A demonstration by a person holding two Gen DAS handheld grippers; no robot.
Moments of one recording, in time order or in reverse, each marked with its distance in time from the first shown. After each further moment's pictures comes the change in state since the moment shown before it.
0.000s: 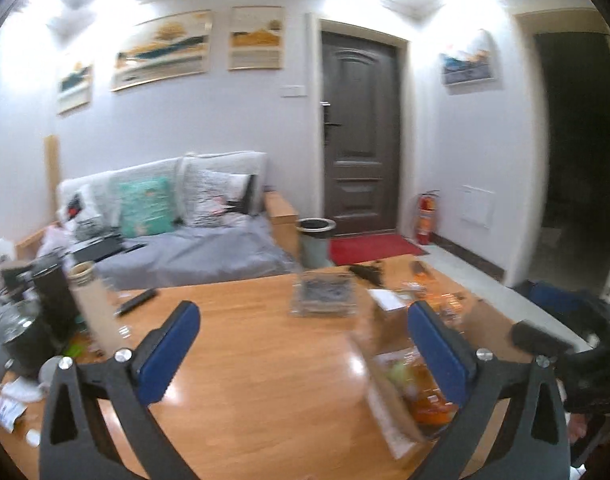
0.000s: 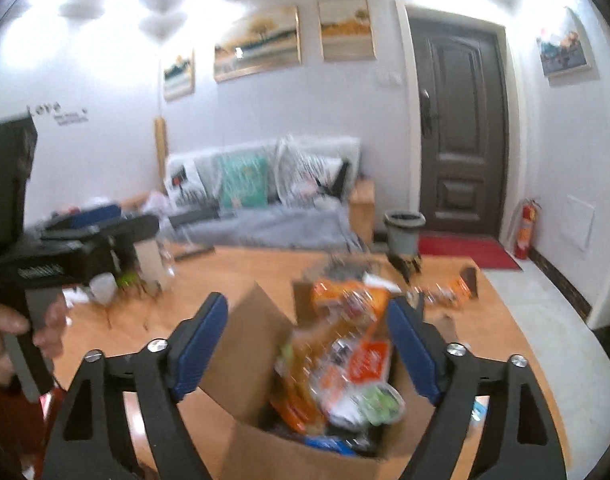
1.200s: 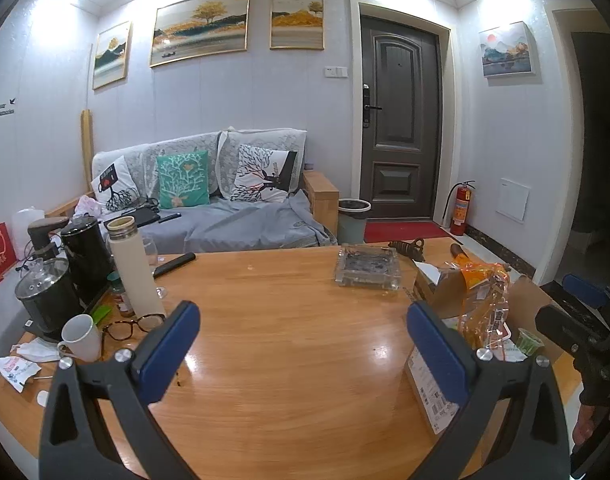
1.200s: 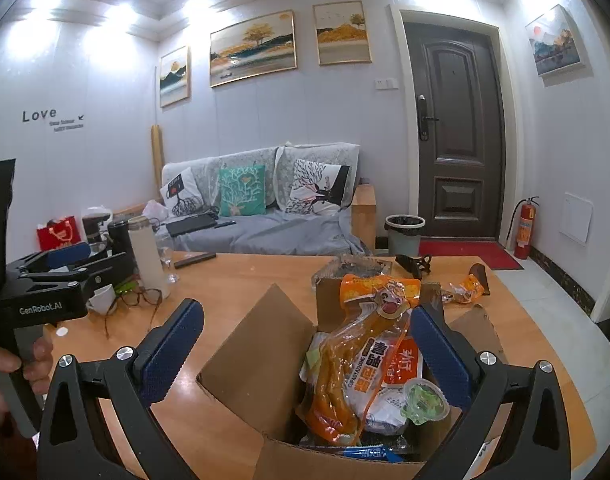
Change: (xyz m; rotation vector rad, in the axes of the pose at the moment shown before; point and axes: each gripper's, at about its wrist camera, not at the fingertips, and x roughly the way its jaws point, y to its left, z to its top) left arm 0.005 0.026 -0.042 -0.051 0.065 0.100; right arm 0.024 0.022 -0.020 0.026 -0.009 -0.025
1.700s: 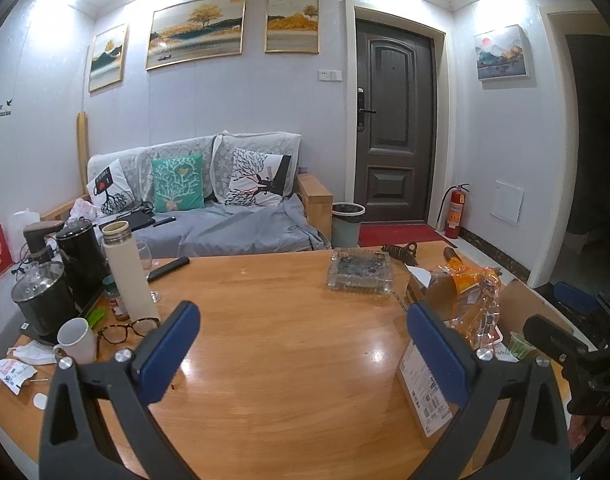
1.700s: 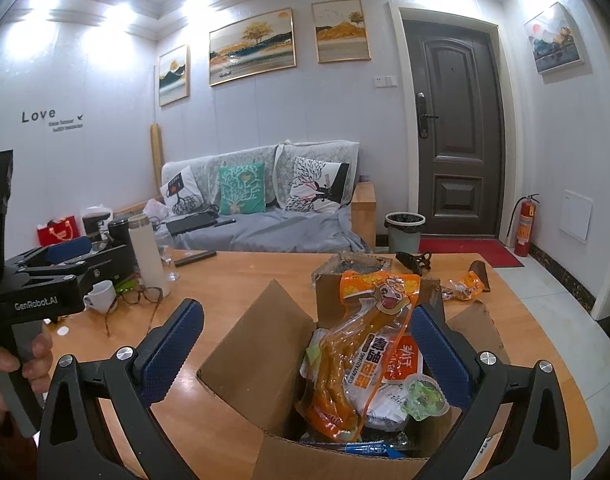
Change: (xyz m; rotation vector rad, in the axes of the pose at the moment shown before) left arm -0.003 -0.004 0.002 -0.003 -0.016 -0.019; right arm 0.000 -0.002 -0.003 0.002 0.007 0.001
